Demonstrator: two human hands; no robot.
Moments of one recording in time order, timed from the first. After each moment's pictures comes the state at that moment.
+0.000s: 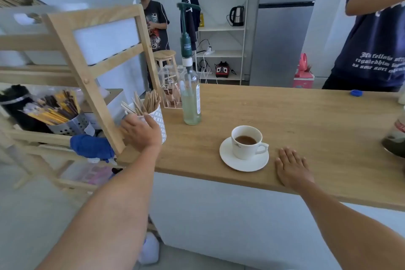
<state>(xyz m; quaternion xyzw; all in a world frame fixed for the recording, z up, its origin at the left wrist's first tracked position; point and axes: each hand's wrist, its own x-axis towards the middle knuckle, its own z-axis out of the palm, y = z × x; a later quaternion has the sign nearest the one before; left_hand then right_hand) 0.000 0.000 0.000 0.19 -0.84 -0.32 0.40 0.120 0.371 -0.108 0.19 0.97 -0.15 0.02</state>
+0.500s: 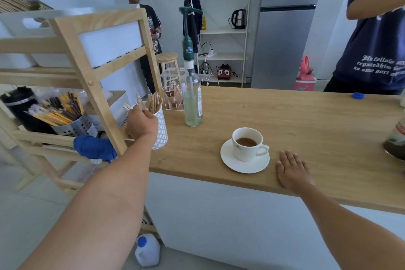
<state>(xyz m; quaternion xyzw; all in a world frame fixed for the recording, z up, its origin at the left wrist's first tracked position) -0.013 -0.012 0.032 0.16 -0.88 -0.31 0.33 0.123 0.368 -0.104 0.20 0.97 -0.14 0.04</state>
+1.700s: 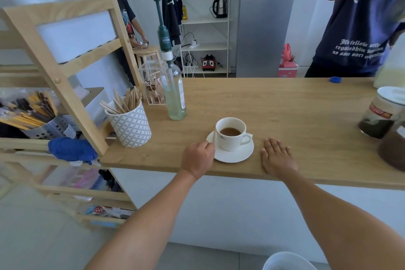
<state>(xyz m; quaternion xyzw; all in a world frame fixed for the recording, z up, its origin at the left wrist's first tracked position) 0.078 0.117 -0.053 -0.35 -0.88 -0.13 0.30 0.125 0.367 -0.106 0.20 0.97 -0.14 0.03</state>
